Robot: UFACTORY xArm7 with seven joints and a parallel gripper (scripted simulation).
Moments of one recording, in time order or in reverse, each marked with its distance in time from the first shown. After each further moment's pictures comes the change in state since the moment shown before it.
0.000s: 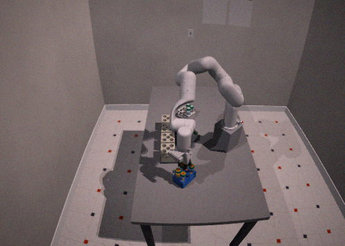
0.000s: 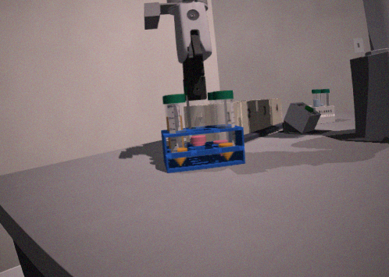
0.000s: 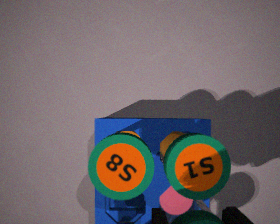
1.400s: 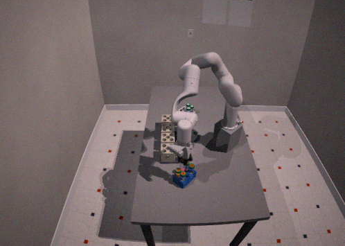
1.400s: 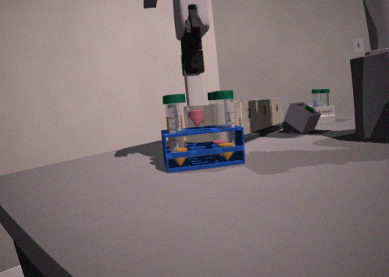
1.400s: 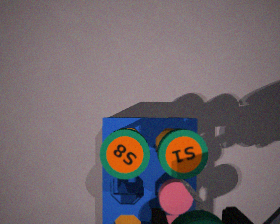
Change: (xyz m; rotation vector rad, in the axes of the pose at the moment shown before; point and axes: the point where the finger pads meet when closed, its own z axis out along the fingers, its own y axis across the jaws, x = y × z) arm 0.000 0.000 -0.046 0.000 0.000 0.000
